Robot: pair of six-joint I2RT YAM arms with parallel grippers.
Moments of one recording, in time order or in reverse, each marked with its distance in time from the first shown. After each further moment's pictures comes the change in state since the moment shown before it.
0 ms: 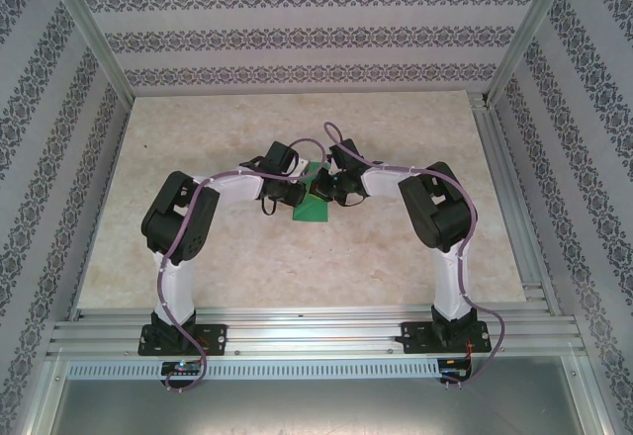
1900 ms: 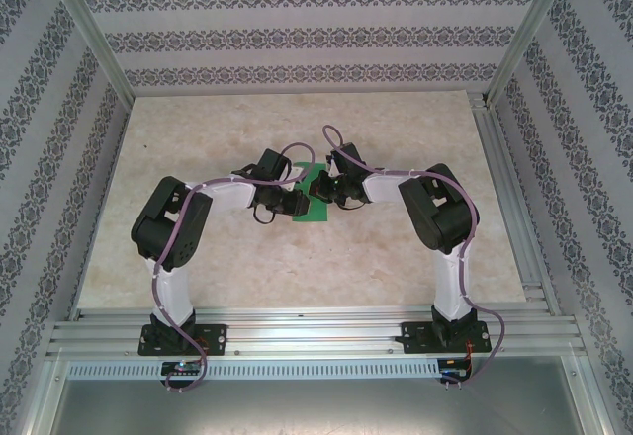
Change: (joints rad) left arm 0.011 -0.073 -0.122 0.042 0.240 -0.193; right arm 0.006 -0.018 -0.073 0.119 0.008 -0.020
